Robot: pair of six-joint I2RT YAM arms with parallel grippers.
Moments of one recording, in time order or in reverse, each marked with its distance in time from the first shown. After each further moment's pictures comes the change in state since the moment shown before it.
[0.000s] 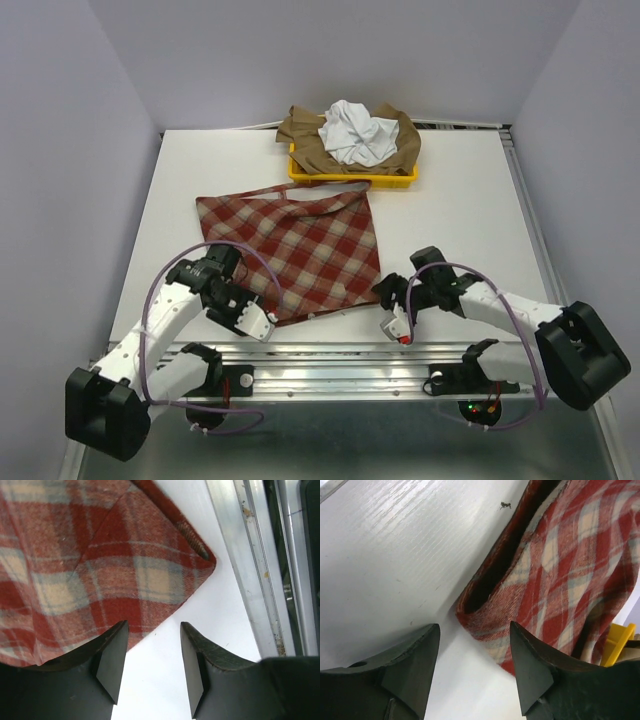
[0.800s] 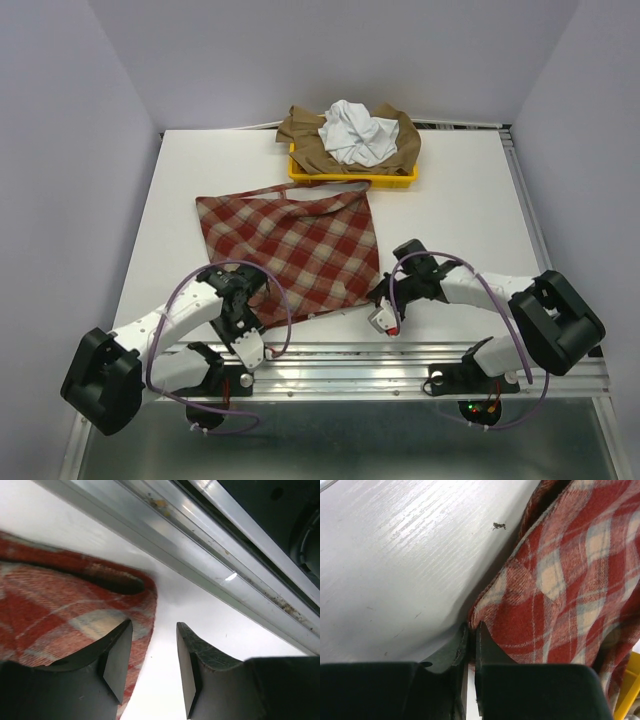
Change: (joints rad) left arm -0.280 0.131 -0.096 -0.005 -0.213 0.159; right arm 0.059 0.223 0.119 0.018 -0.033 0.003
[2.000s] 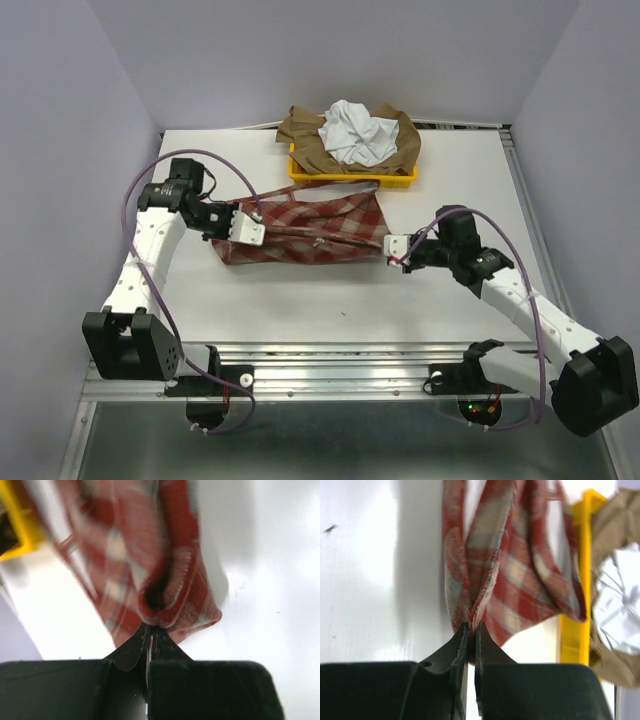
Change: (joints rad) left arm 0.492 0.267 0.663 -0.017 0.461 -0.105; right arm -0.163 -0.330 0.141 -0.035 0.052 0.787
